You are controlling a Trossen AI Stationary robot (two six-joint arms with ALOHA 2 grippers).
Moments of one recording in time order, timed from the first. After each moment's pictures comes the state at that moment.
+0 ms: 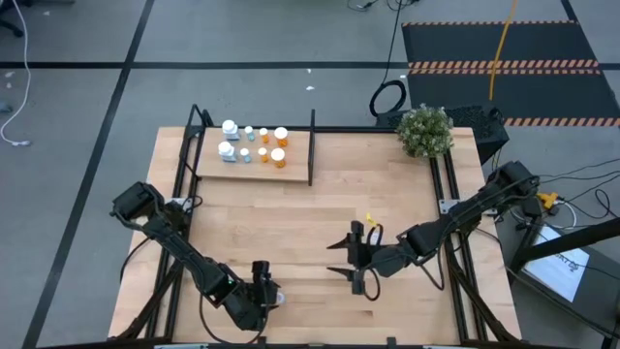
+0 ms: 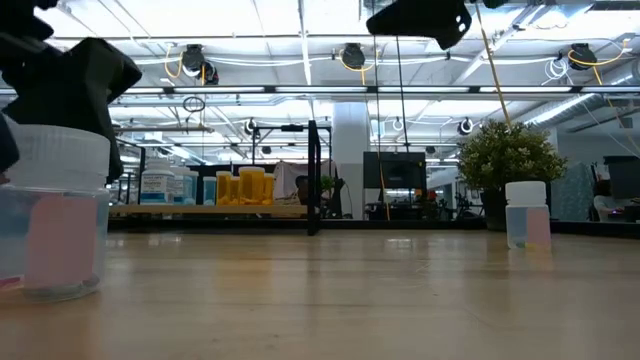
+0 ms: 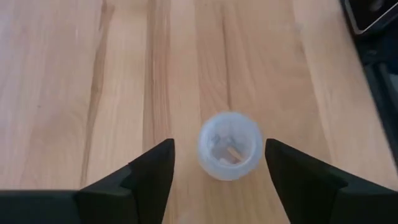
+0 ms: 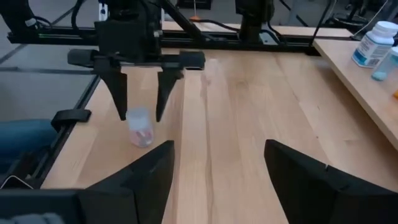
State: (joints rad) left arm -0.76 1.78 1.02 -0.24 -0.41 -0.56; right arm 0.52 1.51 0.89 0.14 0.49 0.23
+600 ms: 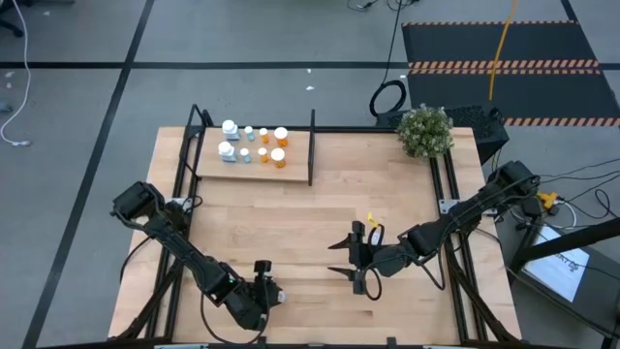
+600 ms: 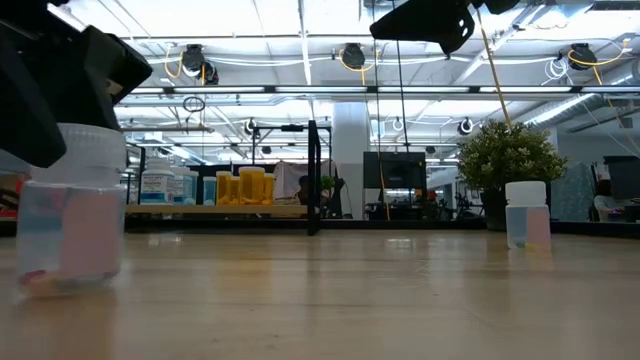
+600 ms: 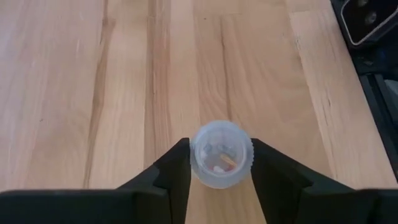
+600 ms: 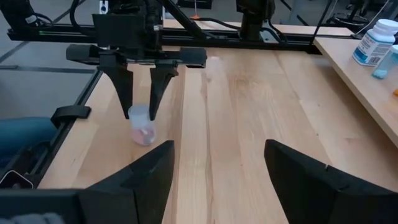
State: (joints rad) left arm -0.75 1.78 1.02 -0.21 -0.41 -0.53; right arm 0.53 1.50 0.86 0.16 0.49 0.22
